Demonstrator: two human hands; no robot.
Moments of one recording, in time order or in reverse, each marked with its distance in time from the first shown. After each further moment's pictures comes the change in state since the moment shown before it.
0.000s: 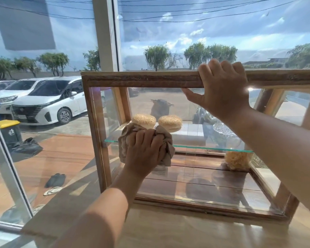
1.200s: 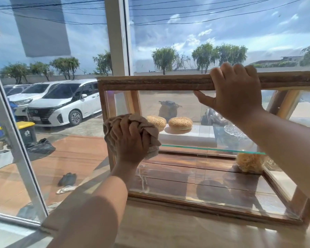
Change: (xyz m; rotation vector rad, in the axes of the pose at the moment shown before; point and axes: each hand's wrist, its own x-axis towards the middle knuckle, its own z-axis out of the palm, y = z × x) left_hand 0.001 -0.061 -0.004 0.079 0.060 -0.353; right_hand -0.001 -0.002 -0.002 -0.042 -0.073 0.007
